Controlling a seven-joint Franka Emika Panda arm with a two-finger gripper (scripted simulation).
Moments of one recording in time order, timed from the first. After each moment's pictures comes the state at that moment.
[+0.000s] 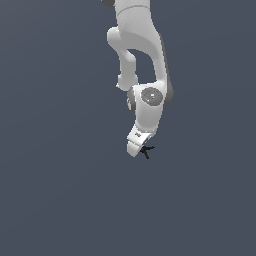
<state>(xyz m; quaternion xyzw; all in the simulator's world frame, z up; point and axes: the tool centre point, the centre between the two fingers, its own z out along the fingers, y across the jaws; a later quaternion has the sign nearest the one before) -0.024 0.070 0.072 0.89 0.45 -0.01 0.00</state>
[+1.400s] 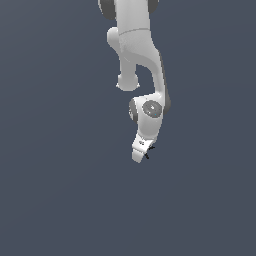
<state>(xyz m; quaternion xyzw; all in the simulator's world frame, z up) -0.027 0.084 0.016 0.86 0.50 0.00 0.00</state>
